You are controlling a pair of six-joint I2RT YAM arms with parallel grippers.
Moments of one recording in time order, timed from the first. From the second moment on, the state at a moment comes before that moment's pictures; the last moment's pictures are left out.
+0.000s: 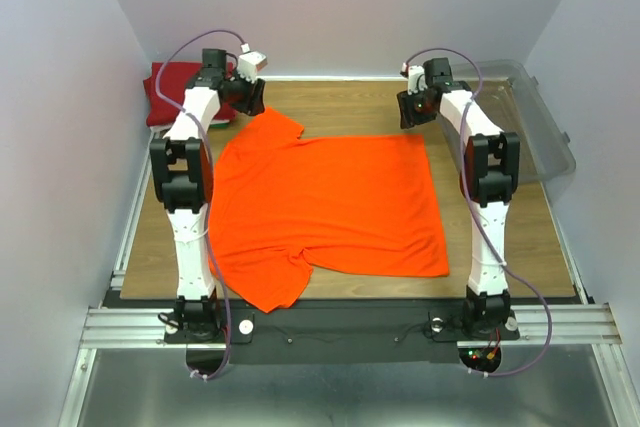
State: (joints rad) left arm -0.03 2.27 2.05 -0.57 0.51 0.40; right arm 0.09 2.37 2.10 -0.67 -0.25 -0.22
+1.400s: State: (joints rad) left arm -0.09 2.41 2.11 -0.46 0.34 0.27; right arm 0.08 2.31 1.96 -0.66 -0.11 -0.07
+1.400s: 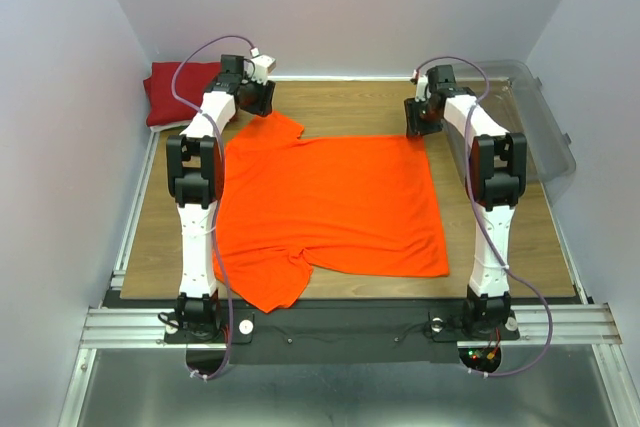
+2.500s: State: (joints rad) left arm -0.09 2.62 2.35 -0.47 0.27 0.21; right arm 0.11 2.32 1.94 -0.64 -0.09 -0.11
